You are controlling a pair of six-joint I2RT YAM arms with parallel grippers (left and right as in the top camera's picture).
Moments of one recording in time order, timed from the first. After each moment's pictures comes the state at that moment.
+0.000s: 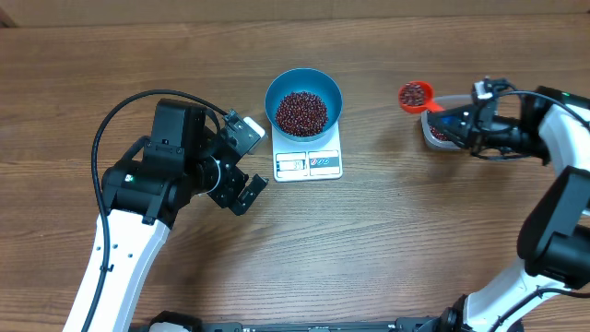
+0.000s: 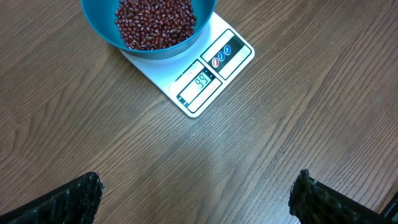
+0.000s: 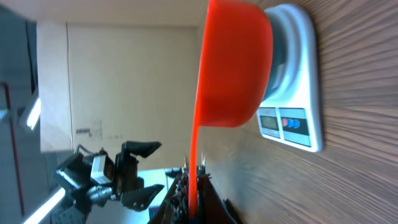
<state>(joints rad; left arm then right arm) -0.25 1.24 1.24 -1.02 0.30 0.43 -0.34 1.94 1.42 -1.27 -1.39 -0.26</state>
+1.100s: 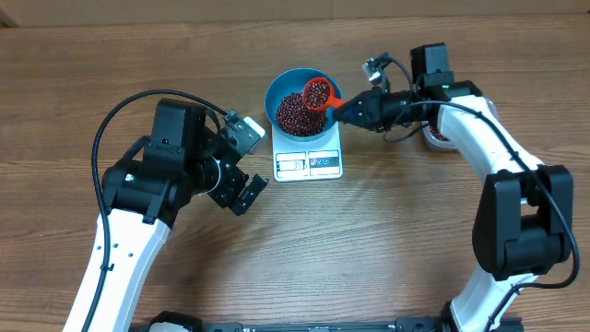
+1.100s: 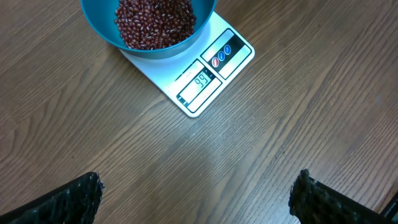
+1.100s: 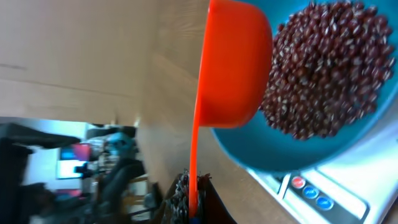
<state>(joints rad) -0.25 1.24 1.24 -1.02 0.30 0.42 0.13 1.94 1.42 -0.55 -1.10 0.20</state>
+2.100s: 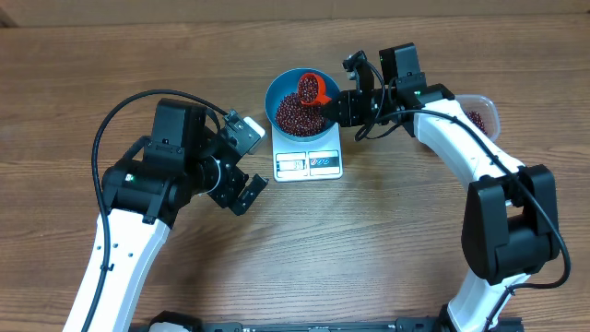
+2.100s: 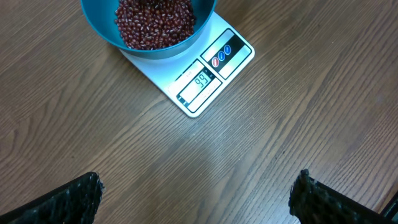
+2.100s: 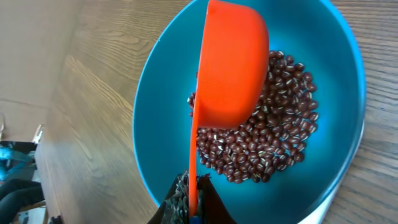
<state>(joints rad) -0.25 1.24 1.24 -1.02 0.30 0.42 0.25 1.94 1.42 -0.42 -0.72 0.16</state>
